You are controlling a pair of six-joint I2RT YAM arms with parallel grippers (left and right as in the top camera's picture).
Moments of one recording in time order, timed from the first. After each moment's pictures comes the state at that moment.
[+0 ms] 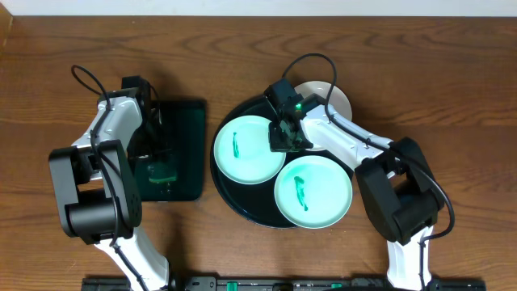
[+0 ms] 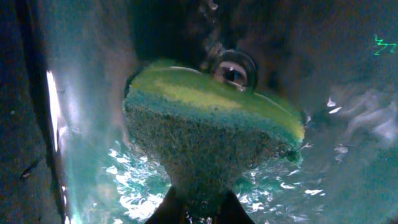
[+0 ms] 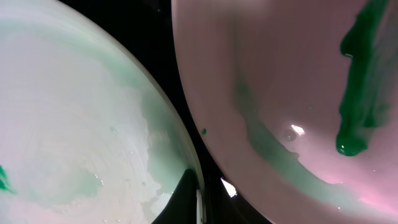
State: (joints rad) left arm 0.15 1.95 1.26 -0.95 0.00 -0.10; right arm 0.59 2.10 1.47 -0.74 -0.06 0.55
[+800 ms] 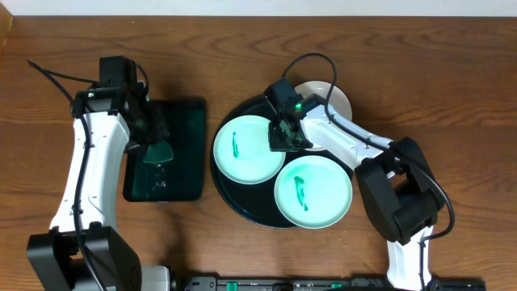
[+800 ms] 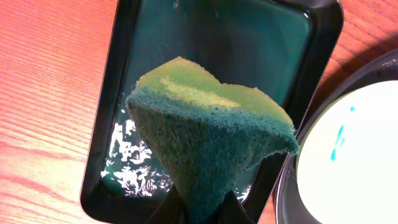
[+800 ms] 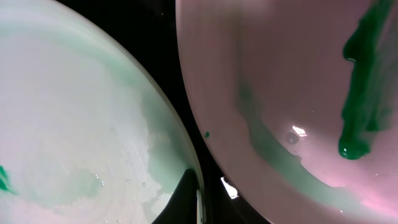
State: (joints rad) left arm 0.11 1.58 1.32 -1.07 0.02 -0.21; right arm 0.59 2.10 1.47 -0.73 -0.07 0.55
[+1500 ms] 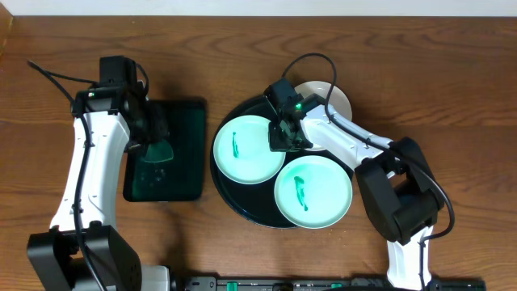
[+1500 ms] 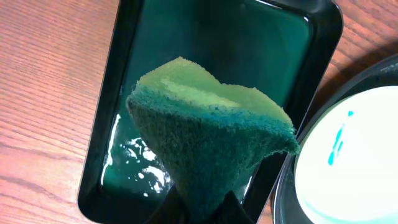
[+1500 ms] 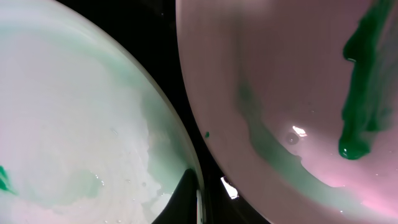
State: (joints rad) left arm 0.11 1.58 1.32 -1.06 0.02 -0.22; right arm 0.59 2.10 1.47 -0.73 -0.07 0.55
